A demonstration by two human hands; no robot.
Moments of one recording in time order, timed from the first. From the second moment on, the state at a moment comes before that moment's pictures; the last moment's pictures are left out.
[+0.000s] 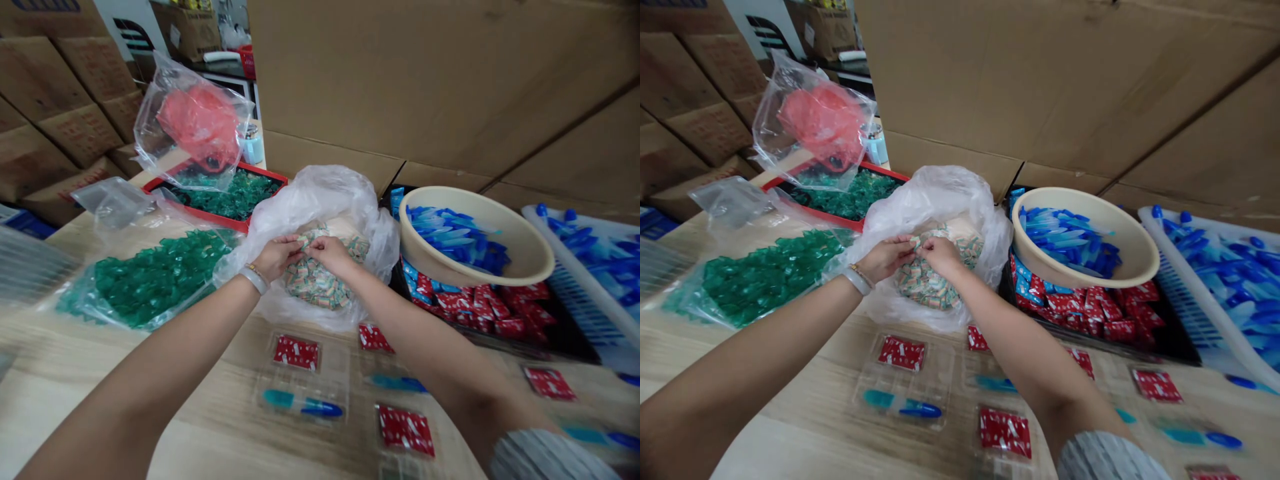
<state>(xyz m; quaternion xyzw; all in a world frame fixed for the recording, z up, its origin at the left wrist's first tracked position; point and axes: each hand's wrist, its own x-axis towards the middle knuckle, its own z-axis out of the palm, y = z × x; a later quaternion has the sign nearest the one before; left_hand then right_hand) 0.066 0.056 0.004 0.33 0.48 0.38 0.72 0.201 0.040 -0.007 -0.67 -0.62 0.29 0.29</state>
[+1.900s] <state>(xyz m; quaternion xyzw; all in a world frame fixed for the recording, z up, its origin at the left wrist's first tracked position) 0.030 0.029 -0.006 0.58 0.49 0.36 0.54 0.197 0.050 0.018 -0.53 -0.78 0.25 0.22</state>
